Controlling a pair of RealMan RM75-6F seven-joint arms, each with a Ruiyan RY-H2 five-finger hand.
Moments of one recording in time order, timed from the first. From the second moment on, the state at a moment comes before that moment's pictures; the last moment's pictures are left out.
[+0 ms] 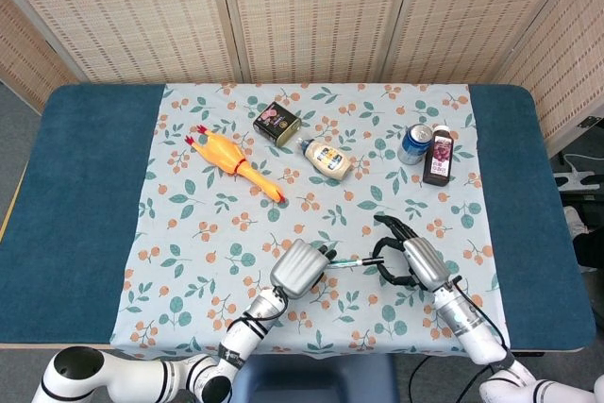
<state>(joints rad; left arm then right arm) -0.84 -2.03 -0.22 -1.37 1.22 1.04 0.83 0.42 -1.58 0.00 -1.23 -1.60 1.22 0.54</state>
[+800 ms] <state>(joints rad) -0.86 -1.98 -0.22 -1.34 1.19 1.03 0.79 0.41 -1.44 0.01 -1.30 -1.55 1.21 0.47</state>
